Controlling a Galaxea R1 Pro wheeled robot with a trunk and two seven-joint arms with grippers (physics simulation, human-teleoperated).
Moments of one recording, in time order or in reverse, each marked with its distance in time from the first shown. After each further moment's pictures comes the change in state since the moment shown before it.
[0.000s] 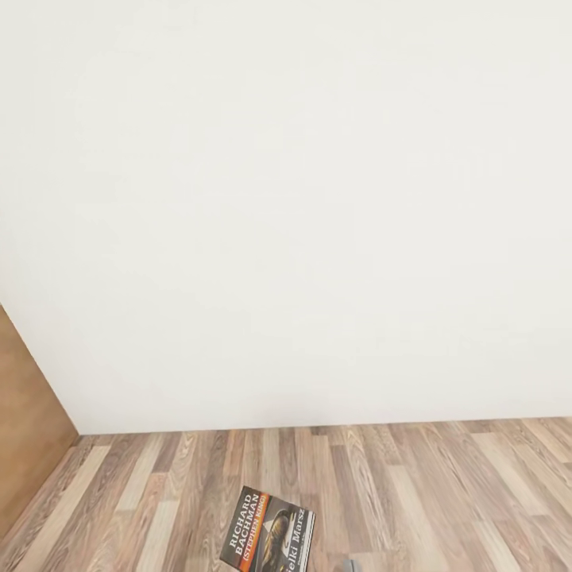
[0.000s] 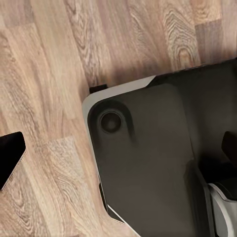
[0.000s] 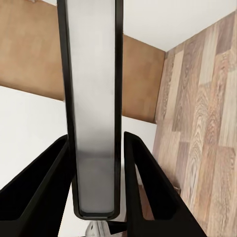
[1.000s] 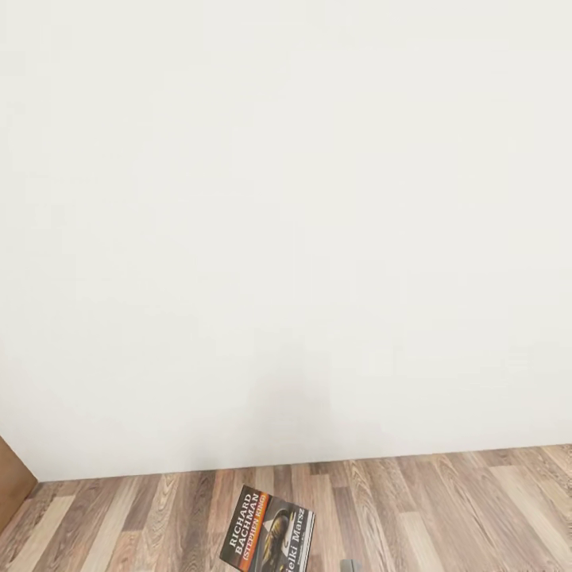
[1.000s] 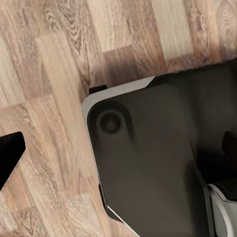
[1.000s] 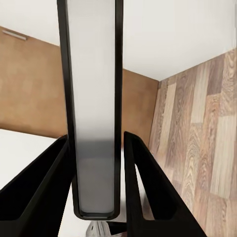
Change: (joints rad) left arm 0.000 -0.001 0.000 -0.001 0.000 -0.001 0.000; right arm 0.000 0.001 0.000 -0.002 -0.001 0.000 0.000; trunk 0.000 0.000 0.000
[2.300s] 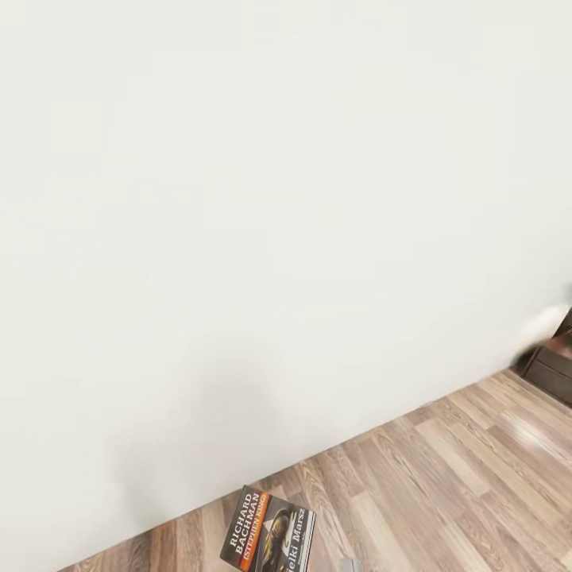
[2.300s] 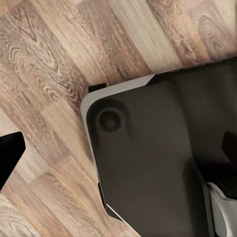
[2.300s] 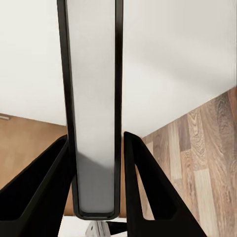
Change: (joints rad) left arm 0.000 0.000 0.000 0.000 0.000 -0.003 0.000; right arm 0.000 -0.001 0.000 0.000 -0.001 0.000 0.000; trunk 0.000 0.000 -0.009
